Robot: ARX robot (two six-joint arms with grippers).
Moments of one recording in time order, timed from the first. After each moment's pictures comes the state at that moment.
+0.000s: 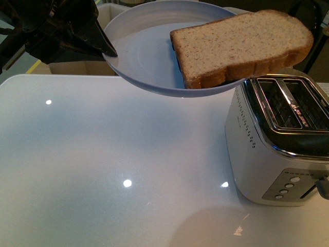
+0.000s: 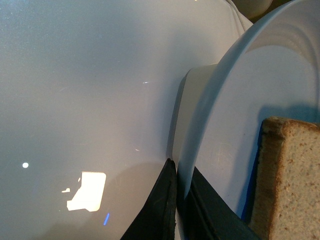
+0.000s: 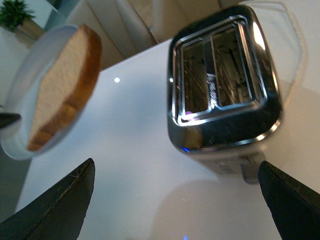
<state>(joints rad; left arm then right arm) -0.31 1.68 1.16 -0.31 0.34 -0.68 -0.05 0.64 0.38 -0.14 -0.30 0.44</state>
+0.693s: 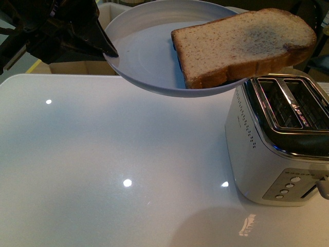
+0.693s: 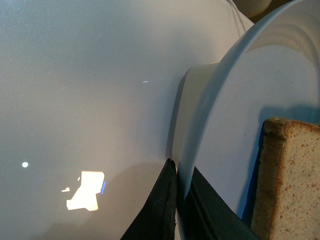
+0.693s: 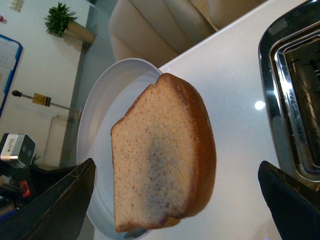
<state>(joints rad) -0.31 1.68 1.16 -0.31 0.34 -0.68 0.24 1.28 0.69 0.17 -0.23 0.82</state>
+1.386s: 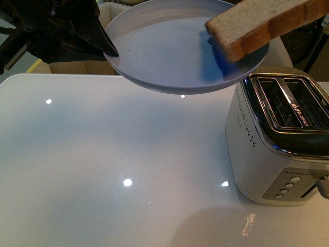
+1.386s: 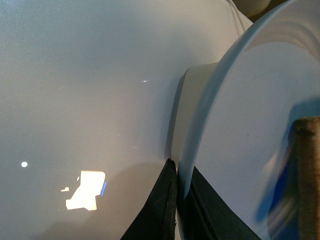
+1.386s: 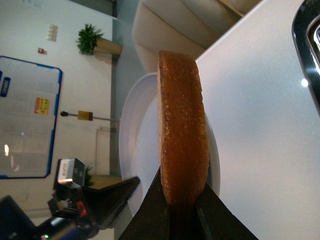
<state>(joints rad) -0.31 1.68 1.16 -0.31 0.34 -0.68 0.15 1.20 0.70 0.22 -0.34 1.01</state>
